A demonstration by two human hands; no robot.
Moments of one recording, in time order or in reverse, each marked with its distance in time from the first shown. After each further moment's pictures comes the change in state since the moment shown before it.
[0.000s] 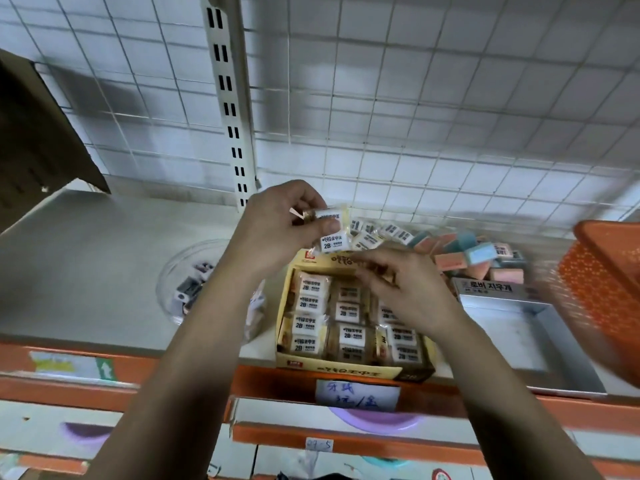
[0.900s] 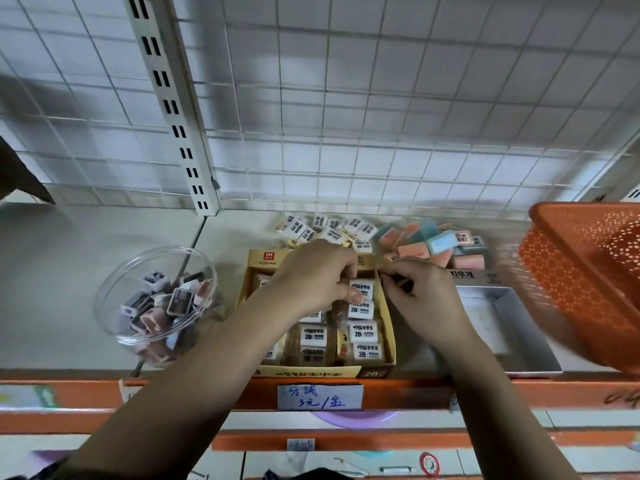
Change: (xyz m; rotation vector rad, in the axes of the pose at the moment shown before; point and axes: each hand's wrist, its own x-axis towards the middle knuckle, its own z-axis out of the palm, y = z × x) left_hand 0.001 0.002 0.095 0.628 -0.519 0.104; right_hand -0.045 0.057 -0.015 0.042 0.225 0.135
